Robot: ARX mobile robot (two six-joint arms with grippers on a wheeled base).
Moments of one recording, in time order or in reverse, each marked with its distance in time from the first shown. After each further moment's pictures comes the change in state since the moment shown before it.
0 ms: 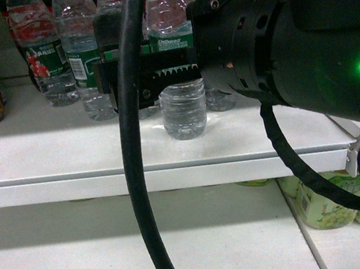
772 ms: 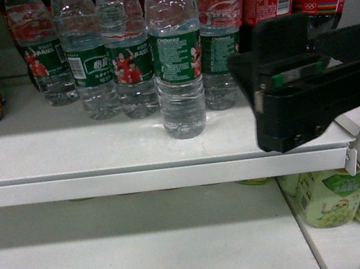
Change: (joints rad) left arm 0.000 0.000 0.000 0.000 0.000 0.000; right arm -0.110 -0.323 -0.341 0.040 -0.051 -0.076
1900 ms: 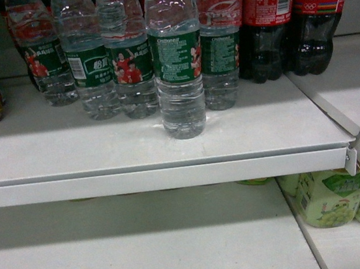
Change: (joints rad) left arm 0.000 0.000 0.000 0.000 0.000 0.000; right arm -0.522 -1.189 -0.418 -0.795 -0.021 0.076
